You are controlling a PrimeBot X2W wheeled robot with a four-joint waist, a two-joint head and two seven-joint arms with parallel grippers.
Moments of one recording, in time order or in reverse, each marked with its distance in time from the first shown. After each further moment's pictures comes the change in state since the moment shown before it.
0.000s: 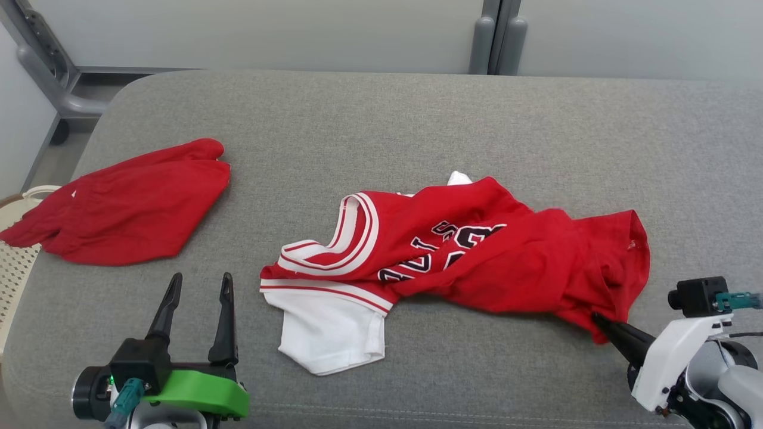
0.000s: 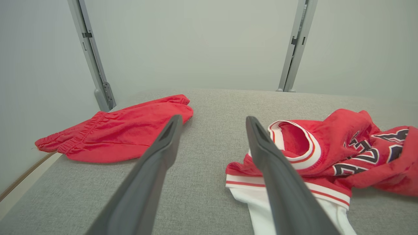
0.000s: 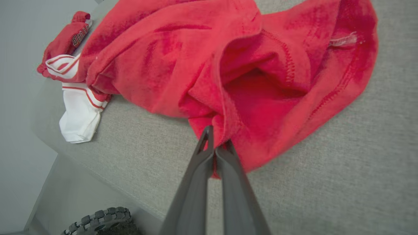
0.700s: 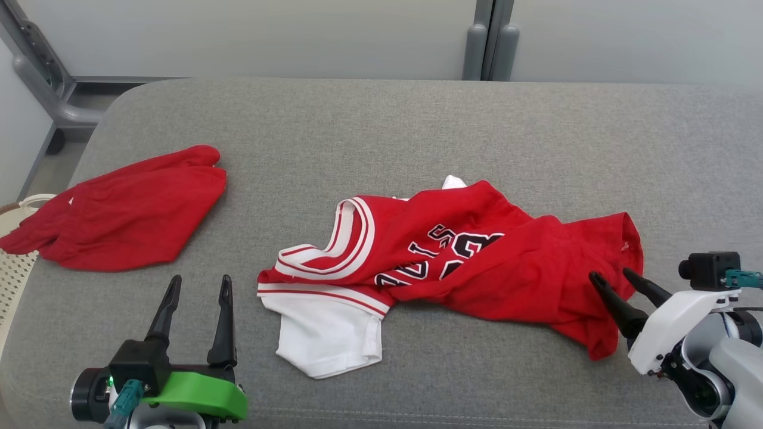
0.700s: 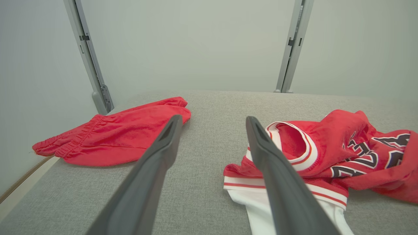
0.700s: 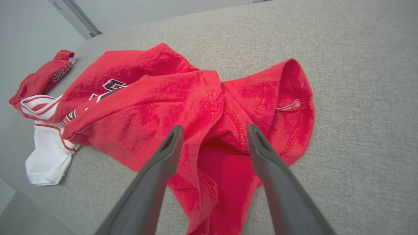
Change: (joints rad) left arm 0.002 0.000 0.007 0.007 0.009 -0.006 0.000; right arm -0.083 0.038 -0.036 0.163 -0.080 0.000 -0.128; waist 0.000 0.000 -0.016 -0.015
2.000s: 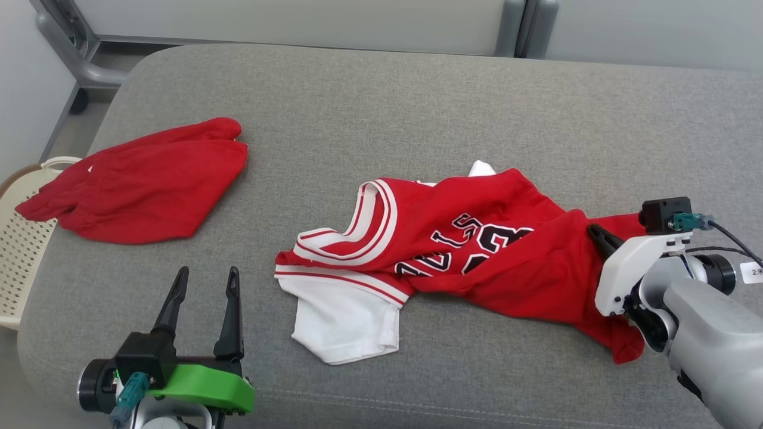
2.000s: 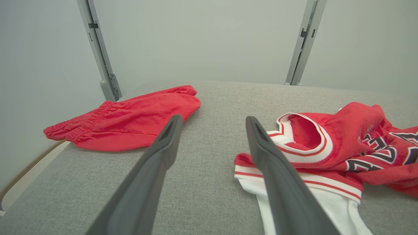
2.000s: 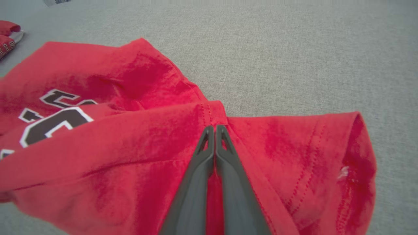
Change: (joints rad) left arm -0.018 0.000 -0.025 -0.003 -0.017 0.006 0.000; right arm -0.318 0.250 0.137 0.485 -0.107 0.001 -0.004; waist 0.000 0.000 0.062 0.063
